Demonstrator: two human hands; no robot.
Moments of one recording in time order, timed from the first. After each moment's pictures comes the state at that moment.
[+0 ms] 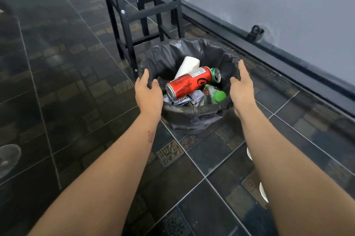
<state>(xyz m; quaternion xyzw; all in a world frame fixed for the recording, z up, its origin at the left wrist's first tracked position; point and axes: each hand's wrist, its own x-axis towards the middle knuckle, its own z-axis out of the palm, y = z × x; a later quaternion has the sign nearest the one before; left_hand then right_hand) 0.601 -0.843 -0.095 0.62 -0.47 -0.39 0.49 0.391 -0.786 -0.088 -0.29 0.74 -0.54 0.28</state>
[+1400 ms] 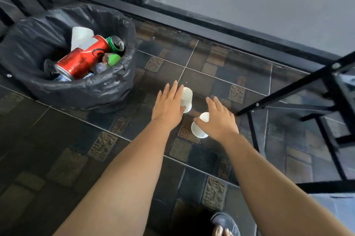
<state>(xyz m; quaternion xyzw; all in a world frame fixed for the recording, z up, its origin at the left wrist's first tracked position) 0.431 -0.682 -0.180 0.24 -0.96 -0.12 -0.01 0.352 -0.529 -0.160 -0.31 0.93 -0.08 0.17</state>
